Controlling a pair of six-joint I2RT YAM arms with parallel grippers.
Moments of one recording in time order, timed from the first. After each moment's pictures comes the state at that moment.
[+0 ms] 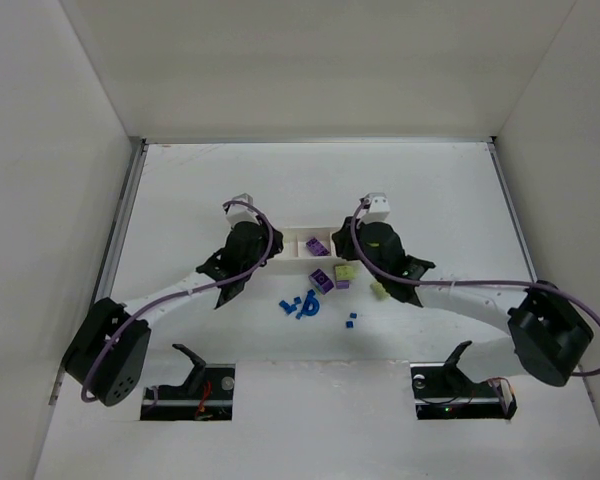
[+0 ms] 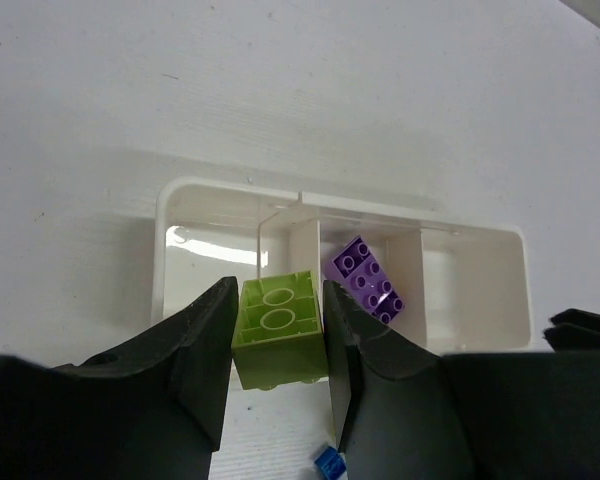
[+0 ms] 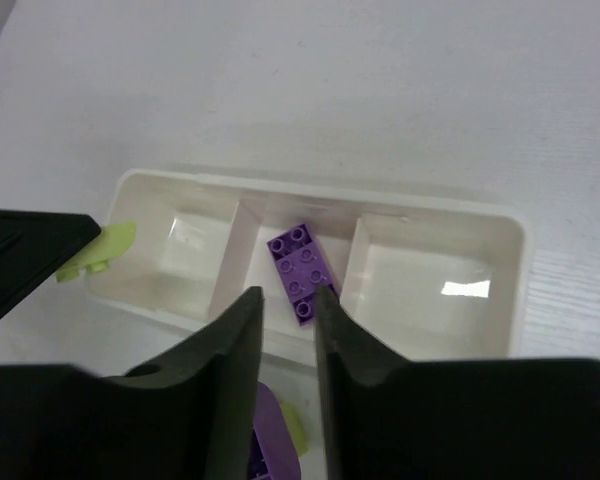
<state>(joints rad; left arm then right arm) -0.61 1.25 0.57 0.23 -0.31 -0.72 0.79 1.39 0.72 0.31 0.34 0.50</state>
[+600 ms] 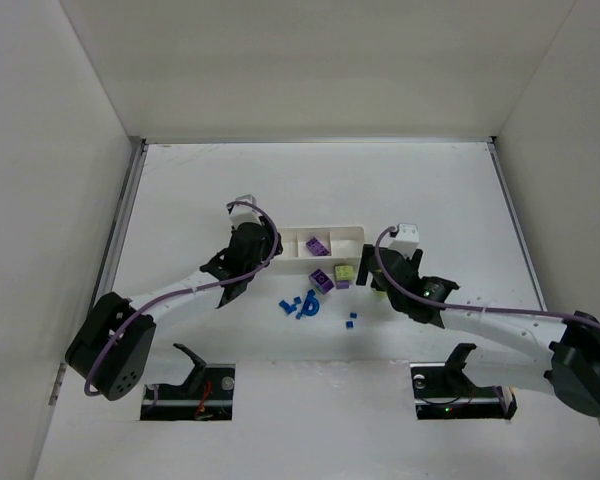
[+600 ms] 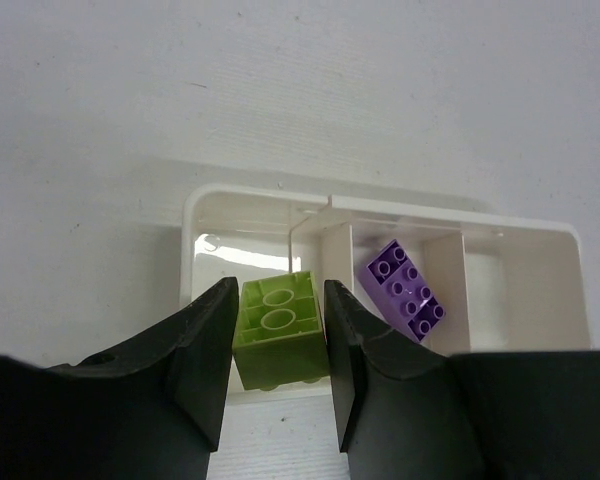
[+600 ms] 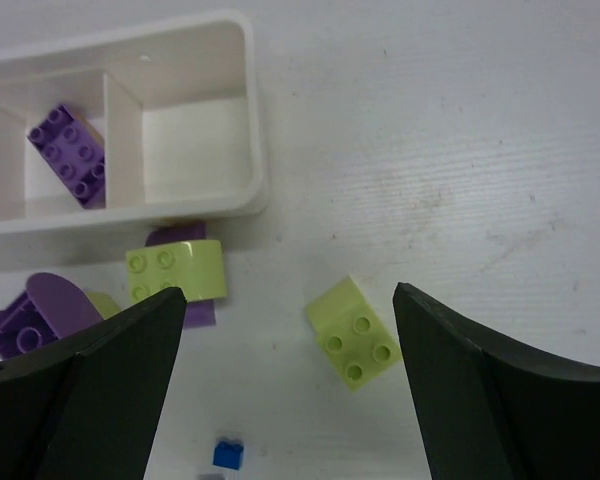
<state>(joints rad) -0.63 1.29 0.58 0.24 -0.38 -0.64 0.87 1.11 0.59 -0.20 0.67 0.69</state>
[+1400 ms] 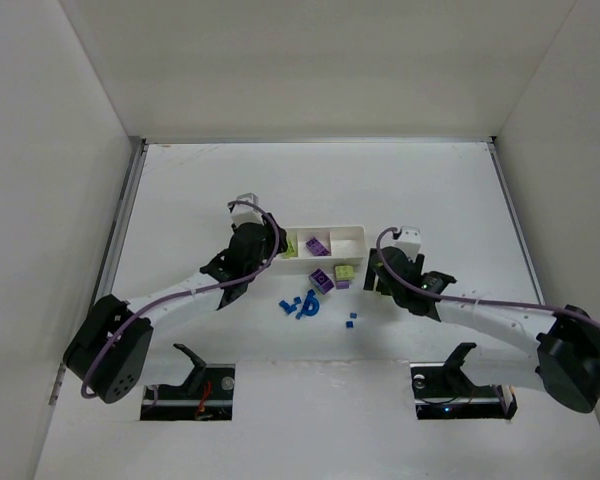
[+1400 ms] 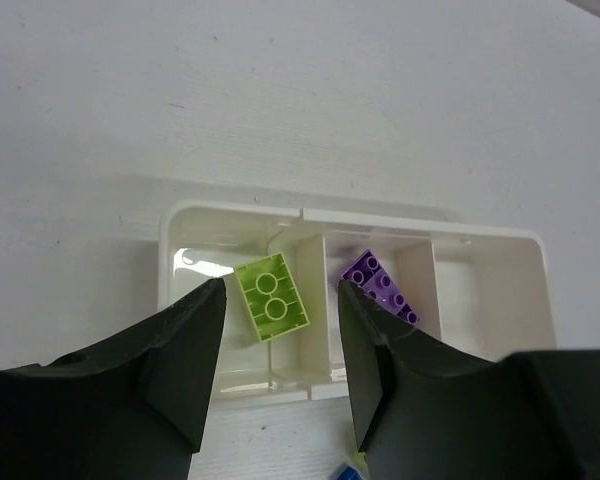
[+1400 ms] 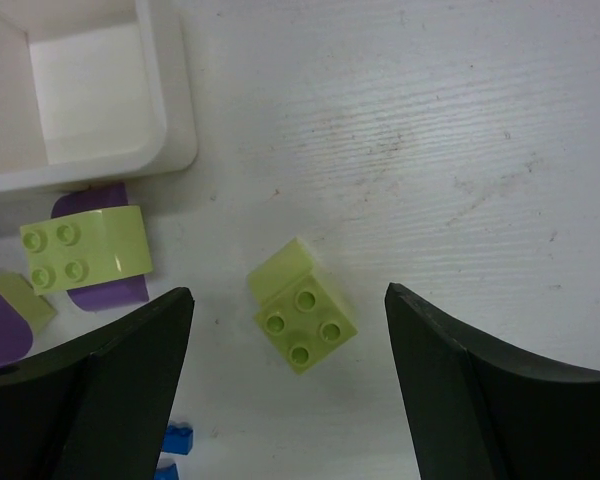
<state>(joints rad) -0.64 1.28 0.58 0.28 -0.38 -0.63 0.79 1.16 0.59 -0.32 0.57 0.73</state>
